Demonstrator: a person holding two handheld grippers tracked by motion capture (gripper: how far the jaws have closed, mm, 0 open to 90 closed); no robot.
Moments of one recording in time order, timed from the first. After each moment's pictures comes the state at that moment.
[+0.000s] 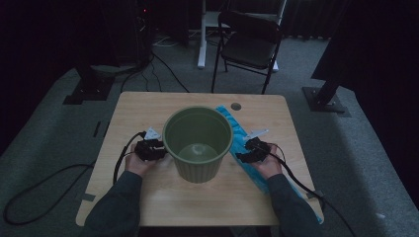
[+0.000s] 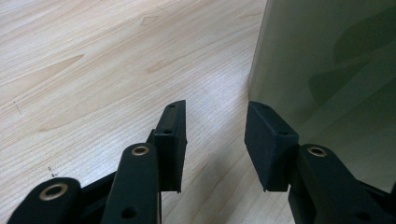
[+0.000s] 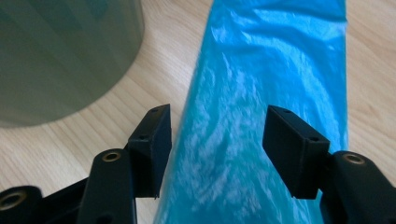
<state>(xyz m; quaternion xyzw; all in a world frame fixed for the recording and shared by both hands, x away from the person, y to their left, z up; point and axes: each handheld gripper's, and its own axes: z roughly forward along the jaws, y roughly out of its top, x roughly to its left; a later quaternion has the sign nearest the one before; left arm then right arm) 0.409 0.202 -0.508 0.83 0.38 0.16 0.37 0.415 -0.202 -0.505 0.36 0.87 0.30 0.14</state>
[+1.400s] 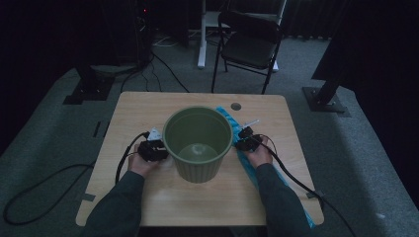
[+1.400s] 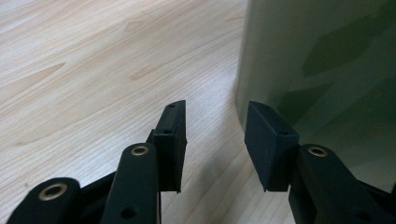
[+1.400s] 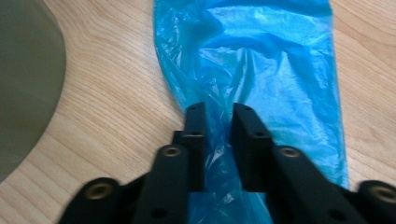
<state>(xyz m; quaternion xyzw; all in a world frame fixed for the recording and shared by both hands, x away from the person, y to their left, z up) 0.408 0.192 -0.510 0.84 0.37 0.16 0.37 0.465 -0.184 -0.523 0.43 0.85 0.26 0.14</state>
